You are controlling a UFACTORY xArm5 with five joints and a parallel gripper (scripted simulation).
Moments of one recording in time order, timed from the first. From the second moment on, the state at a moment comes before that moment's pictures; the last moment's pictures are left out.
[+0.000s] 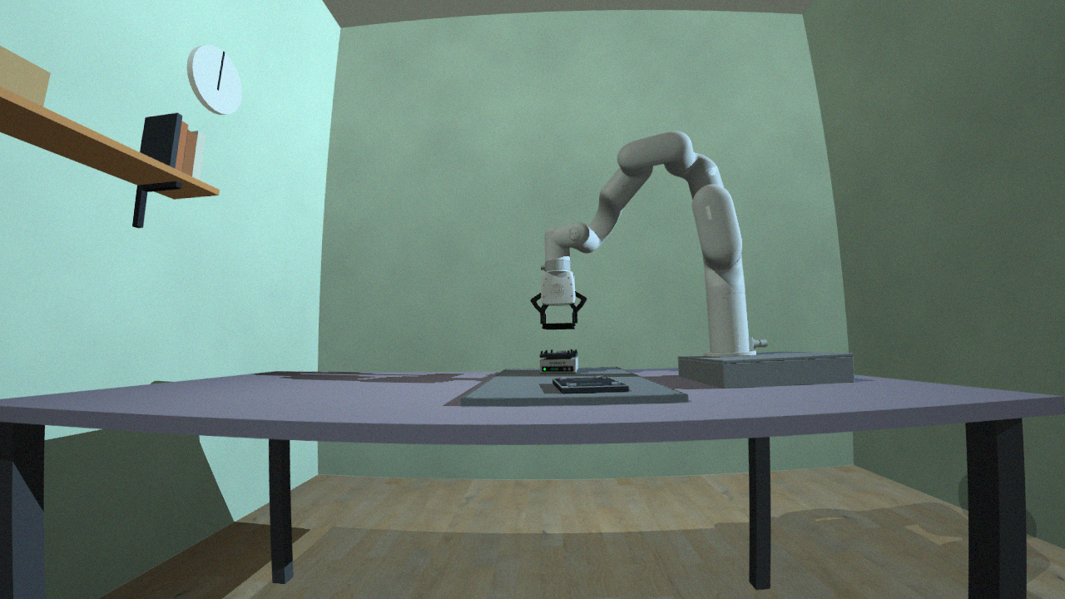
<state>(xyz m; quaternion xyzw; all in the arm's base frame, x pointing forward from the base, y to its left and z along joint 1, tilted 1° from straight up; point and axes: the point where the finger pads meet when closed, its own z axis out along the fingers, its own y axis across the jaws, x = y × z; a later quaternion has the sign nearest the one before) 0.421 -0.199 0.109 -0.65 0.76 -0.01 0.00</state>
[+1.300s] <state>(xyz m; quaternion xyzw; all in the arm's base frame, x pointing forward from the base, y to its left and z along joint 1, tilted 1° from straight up) 0.417 -0.139 0.110 -0.73 0.69 -0.01 0.00</state>
